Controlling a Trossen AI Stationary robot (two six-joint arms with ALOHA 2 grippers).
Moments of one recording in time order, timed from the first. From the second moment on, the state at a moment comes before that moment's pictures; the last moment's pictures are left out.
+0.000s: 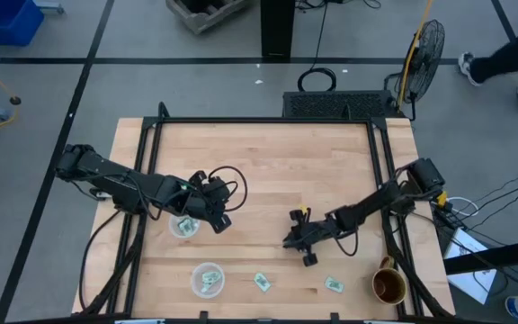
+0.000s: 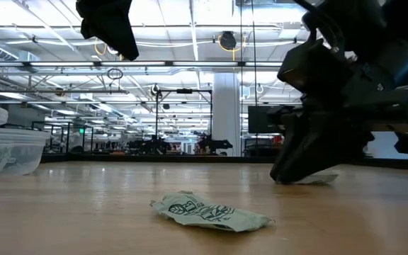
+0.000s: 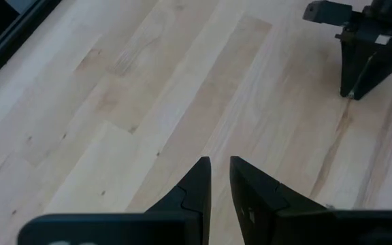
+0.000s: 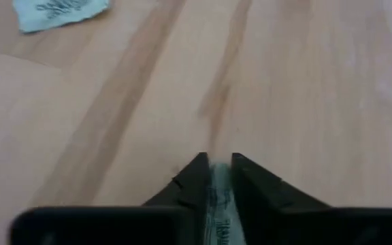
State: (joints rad) left arm -0.30 1.43 1.20 -0.86 -0.46 -0.68; right arm 0.36 1.77 0.63 0.37 0.15 0.00
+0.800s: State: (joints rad) left arm -0.30 1.43 1.20 -0.86 -0.47 -0.49; right arm 0.15 1.77 0.64 1.20 -0.09 -0.09
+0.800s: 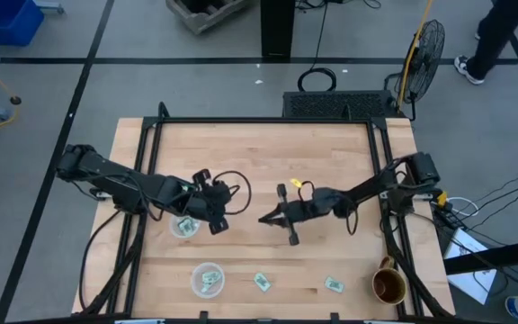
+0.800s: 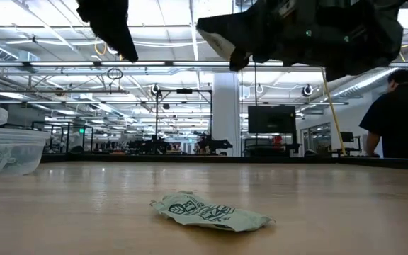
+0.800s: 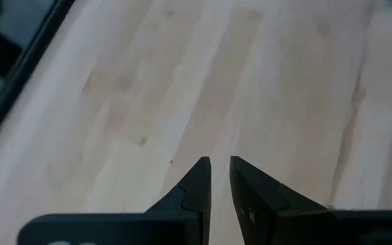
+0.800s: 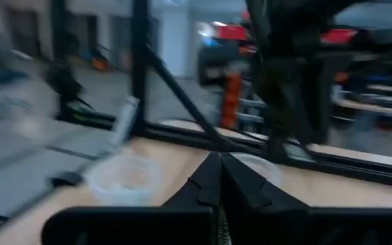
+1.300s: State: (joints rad) left arm -0.29 1.43 0.89 0.02 -0.35 -0.07; right arm 0.05 1.77 0.64 1.25 -0.29 0.02
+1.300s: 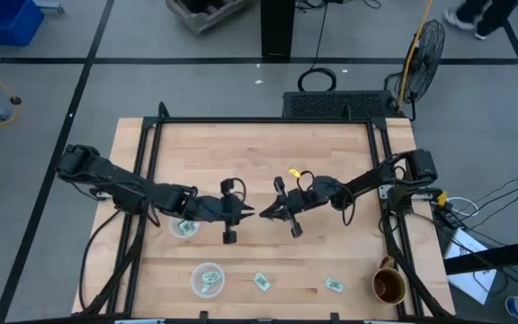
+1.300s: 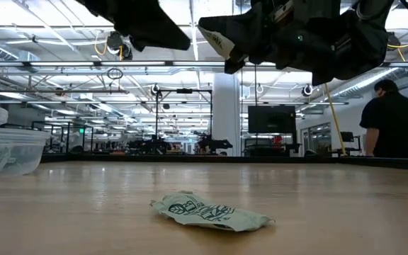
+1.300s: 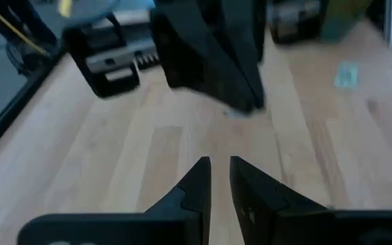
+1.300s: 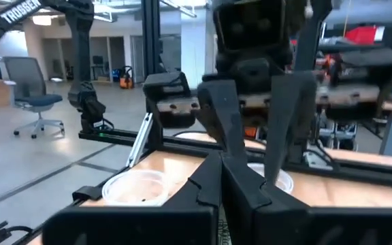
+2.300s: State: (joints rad) left arm -0.18 1.43 0.76 0.37 -0.11 0.10; right arm 0.05 1.77 0.73 1.34 -0.29 -0.09
